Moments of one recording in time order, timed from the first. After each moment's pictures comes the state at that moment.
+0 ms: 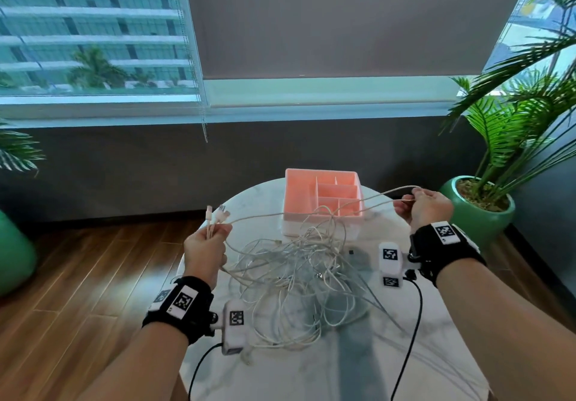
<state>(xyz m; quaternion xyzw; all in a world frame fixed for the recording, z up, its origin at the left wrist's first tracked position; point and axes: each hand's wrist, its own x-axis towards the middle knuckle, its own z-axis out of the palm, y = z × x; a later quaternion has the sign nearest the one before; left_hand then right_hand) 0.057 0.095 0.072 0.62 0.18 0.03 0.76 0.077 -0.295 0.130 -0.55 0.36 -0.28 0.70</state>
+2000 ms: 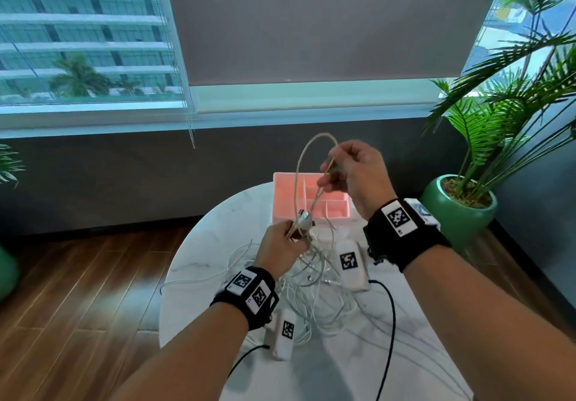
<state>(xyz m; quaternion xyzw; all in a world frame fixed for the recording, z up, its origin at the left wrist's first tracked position) 0.051 -0.036 0.089 0.80 -0.09 -0.05 0.59 0.041 -0.186 0.240 -0.69 0.01 -0.13 0.71</state>
